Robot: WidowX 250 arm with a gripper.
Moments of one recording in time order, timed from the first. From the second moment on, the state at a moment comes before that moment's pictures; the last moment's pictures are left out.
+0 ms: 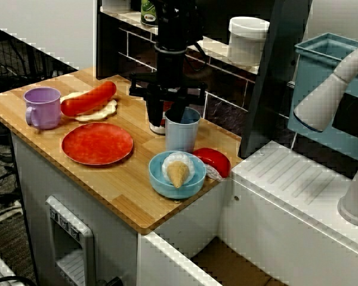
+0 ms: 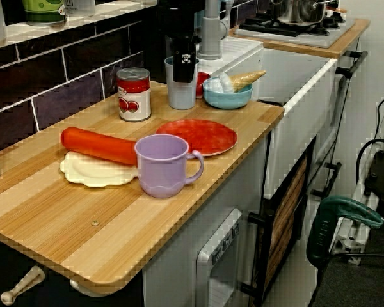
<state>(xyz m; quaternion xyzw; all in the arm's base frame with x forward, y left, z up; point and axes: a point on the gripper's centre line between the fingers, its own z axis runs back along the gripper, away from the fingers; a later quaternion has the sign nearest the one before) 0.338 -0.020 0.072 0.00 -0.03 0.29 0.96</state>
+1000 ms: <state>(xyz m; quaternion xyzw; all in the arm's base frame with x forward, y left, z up) 0.315 0.007 0.104 -0.04 0.00 0.30 0.95</state>
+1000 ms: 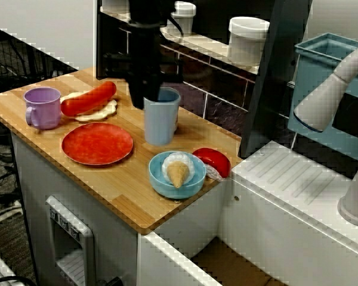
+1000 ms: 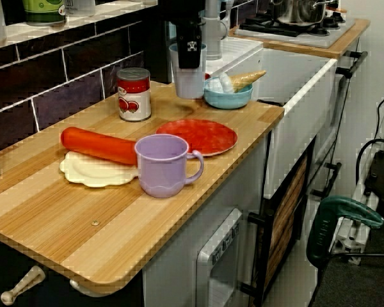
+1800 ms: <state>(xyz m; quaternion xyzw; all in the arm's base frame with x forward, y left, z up) 0.298 0.064 0.144 -0.09 -0.04 0.34 0.94</state>
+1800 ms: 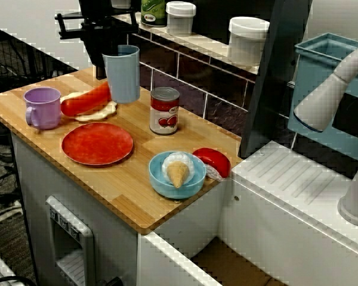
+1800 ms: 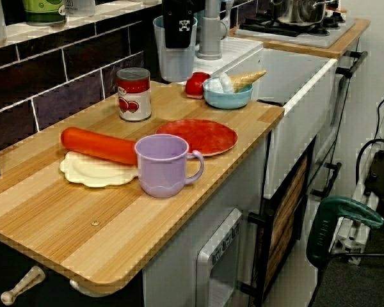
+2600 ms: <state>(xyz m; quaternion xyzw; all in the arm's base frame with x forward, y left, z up) 0.342 0.084 0.137 -0.07 -0.07 0.36 0.93</state>
